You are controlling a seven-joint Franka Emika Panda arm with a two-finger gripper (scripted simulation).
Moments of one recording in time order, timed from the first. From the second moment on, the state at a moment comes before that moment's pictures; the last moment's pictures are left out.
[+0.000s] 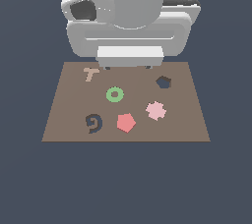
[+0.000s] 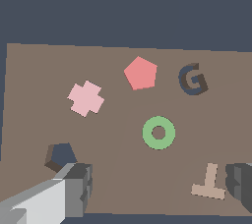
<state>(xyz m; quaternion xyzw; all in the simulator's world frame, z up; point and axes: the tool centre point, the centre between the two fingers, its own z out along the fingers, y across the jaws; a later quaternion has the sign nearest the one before) 0.006 0.004 0.182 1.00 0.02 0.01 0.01</state>
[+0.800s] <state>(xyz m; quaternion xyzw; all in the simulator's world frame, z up) 0.015 -0.001 0.168 1.00 0.07 0.01 0.01</state>
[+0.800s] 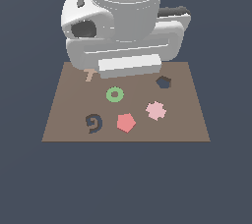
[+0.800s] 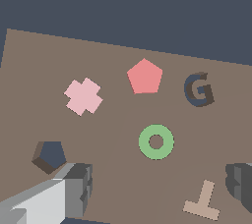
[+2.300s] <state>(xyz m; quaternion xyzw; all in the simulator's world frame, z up) 0.086 -0.005 0.064 0.87 0.49 0.00 0.00</state>
